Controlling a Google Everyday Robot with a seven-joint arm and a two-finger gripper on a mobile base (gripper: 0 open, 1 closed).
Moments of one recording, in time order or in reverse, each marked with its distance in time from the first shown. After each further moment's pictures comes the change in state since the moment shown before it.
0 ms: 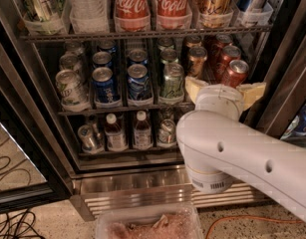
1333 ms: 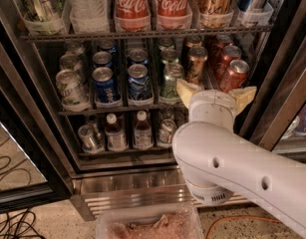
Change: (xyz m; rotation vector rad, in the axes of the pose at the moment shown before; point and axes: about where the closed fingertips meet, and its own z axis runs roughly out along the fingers) arm 0.006 0.021 -0.013 -0.086 -0.020 0.055
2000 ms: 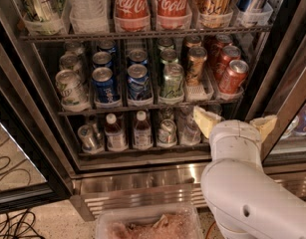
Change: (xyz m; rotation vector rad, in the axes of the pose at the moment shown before) arm 0.050 -0.052 -0.032 0.001 0.071 -0.031
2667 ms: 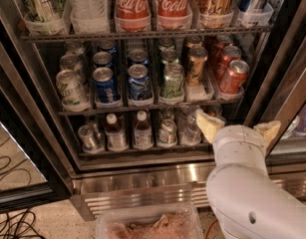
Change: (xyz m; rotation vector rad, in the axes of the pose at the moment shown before) arm 0.010 -0.006 -0.005 -0.004 0.025 0.001
